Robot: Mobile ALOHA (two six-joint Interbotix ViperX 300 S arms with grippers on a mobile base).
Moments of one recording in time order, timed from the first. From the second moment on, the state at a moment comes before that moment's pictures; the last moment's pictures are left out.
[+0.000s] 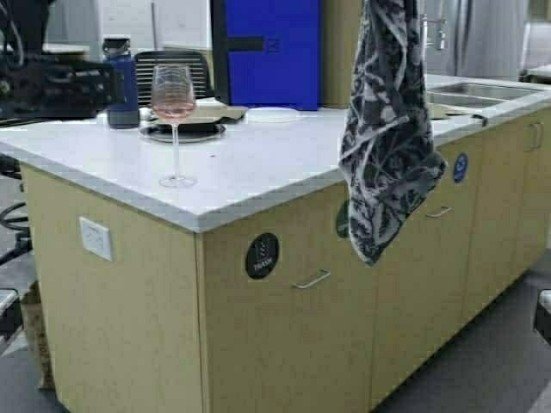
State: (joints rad) left arm -0.13 0.10 1.07 0.10 -1.02 -0.15; right arm 0.45 -0.50 0.98 0.11 -0.53 -0.08
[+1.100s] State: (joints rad) left arm -0.25 0.47 1.01 0.30 -1.44 -0.11; right arm 0.45 -0.49 1.02 0.11 -0.60 -0.08
